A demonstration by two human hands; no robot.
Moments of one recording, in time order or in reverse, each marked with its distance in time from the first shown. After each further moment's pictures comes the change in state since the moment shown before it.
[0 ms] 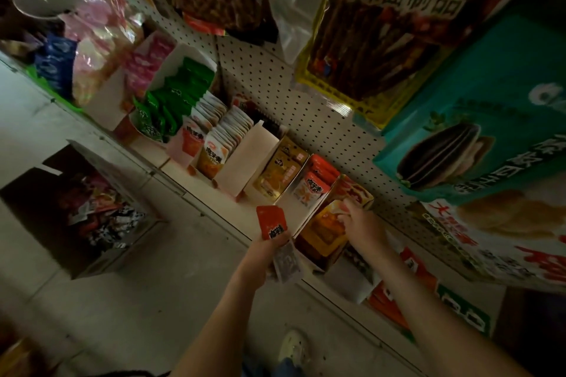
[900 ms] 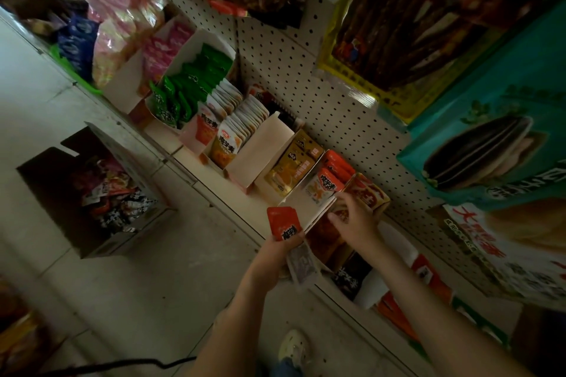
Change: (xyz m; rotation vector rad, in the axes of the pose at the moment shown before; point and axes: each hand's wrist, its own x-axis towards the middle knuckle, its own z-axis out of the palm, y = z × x) left_hand 0.005 -0.017 0.004 -0.104 -0.059 -0.012; right_hand 0.017 -0.010 0.025 0.299 -0.121 -0.020
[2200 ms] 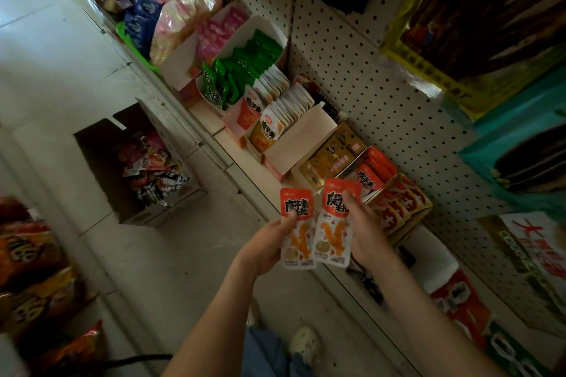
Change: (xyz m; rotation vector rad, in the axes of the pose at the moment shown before) left_hand -0.034 0.018 -0.054 0.039 -0.068 0.090; right_hand -0.030 -0.058 0.044 0.992 -0.241 0.260
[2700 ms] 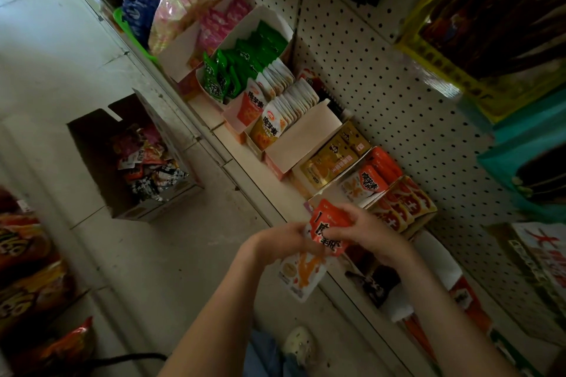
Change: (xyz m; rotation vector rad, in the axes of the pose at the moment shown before) left_hand 0.010 0.023 0.011 0.693 -0.231 -0.104; right_hand 0.003 -0.021 -0.016 -0.703 -0.223 0.026
